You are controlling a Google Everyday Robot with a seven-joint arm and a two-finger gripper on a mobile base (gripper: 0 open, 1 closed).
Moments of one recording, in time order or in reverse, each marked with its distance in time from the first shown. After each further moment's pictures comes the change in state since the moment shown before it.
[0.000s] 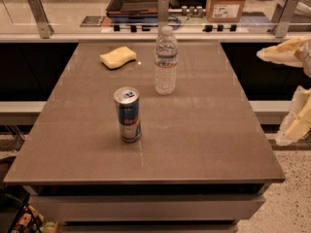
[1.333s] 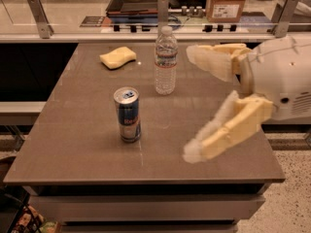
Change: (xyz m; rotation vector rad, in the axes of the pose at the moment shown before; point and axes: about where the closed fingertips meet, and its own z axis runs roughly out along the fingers) arm -0.170 0.075 0.014 -0.122 -0.687 0.116
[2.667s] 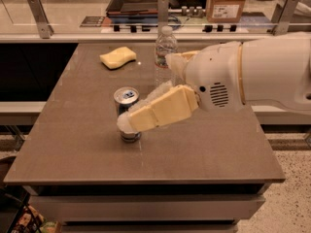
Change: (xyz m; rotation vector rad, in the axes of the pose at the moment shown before) arm 0.011 -0.044 0.067 0.216 0.076 0.223
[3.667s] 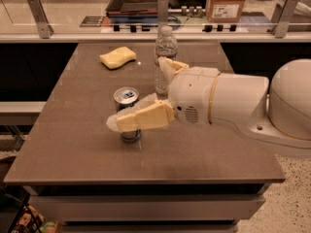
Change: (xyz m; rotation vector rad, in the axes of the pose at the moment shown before) arm 0.011 -0.024 0.041 0.101 -0.185 -0.070
